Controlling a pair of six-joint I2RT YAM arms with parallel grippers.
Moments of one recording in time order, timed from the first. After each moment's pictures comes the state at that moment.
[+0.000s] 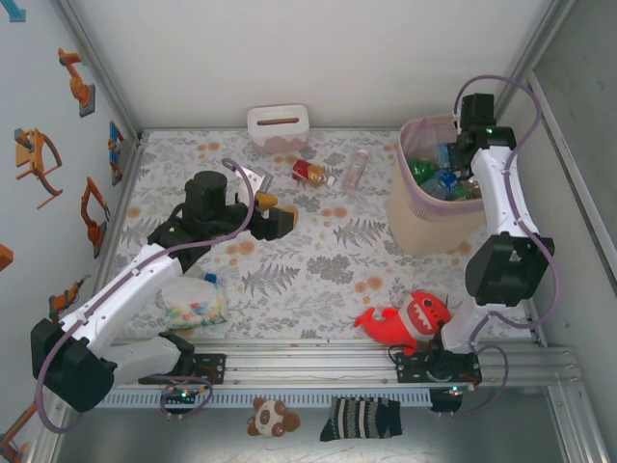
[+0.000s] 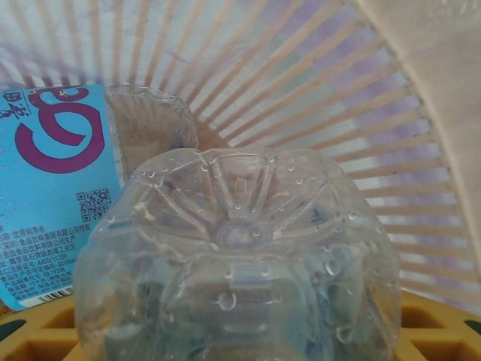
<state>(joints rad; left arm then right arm) -0.60 1.15 0.98 -0.27 0.47 -0.19 -0.04 1.76 1.78 -0.95 0.35 -0.22</state>
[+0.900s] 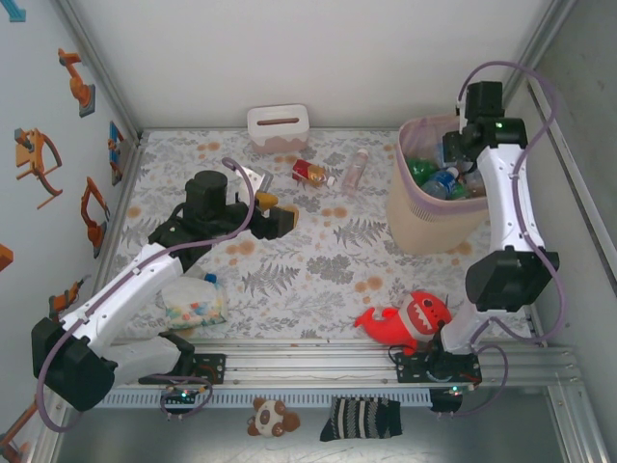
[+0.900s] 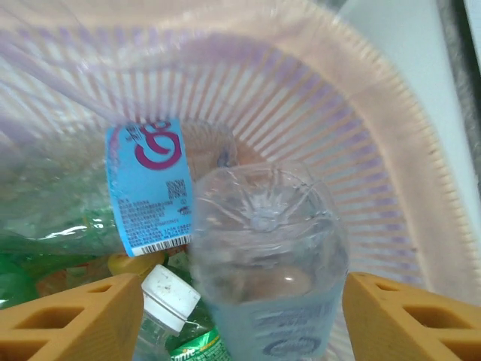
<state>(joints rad) -0.60 1.16 0.98 -0.26 0.47 -0.20 -0.01 1.71 1.93 -1.09 0.26 -0.15</state>
